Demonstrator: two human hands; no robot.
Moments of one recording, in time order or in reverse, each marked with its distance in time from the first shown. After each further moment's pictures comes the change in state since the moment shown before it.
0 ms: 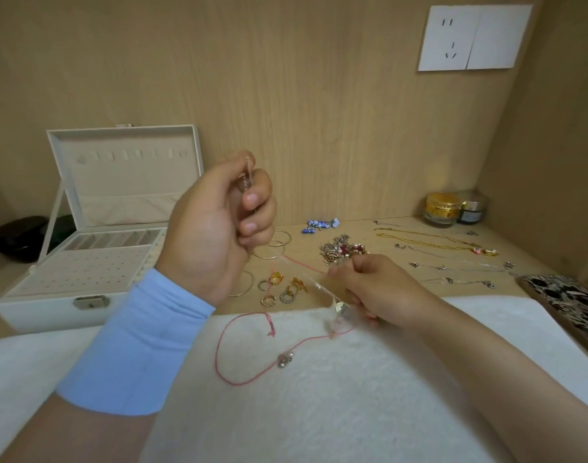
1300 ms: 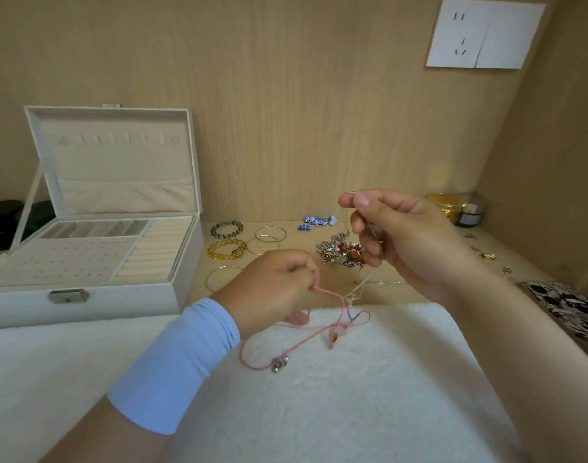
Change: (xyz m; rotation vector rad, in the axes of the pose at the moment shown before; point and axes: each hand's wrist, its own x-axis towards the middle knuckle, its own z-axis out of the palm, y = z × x) left_hand -0.008 -0.072 -0.018 0.883 -0.139 -0.399; right_hand 0.003 -0.043 -0.032 0.419 0.008 -0.277
